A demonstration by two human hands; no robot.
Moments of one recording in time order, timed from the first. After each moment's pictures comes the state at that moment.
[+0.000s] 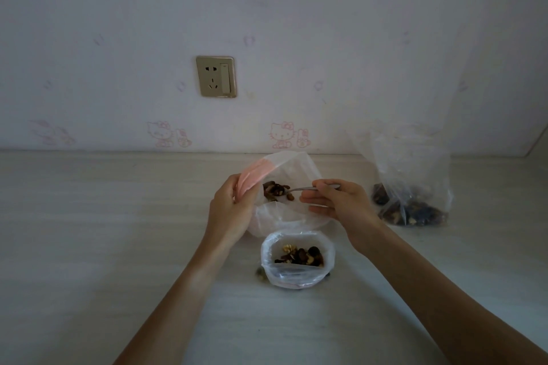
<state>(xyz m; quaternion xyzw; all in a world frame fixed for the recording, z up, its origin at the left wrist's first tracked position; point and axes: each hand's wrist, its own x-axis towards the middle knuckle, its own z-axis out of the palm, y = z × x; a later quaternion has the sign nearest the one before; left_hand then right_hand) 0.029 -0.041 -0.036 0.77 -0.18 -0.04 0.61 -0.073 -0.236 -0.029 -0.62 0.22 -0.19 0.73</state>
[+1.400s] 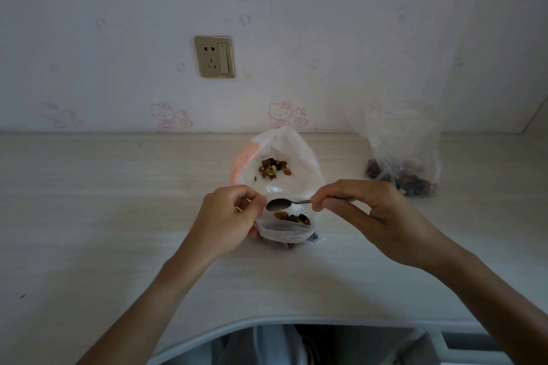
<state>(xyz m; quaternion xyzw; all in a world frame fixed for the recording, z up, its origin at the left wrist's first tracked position) -0.039 0.002 -0.017 0.84 -0.27 -0.07 0.46 -0.193 -0.211 0.014 -0.89 -0.07 -0.19 0.41</state>
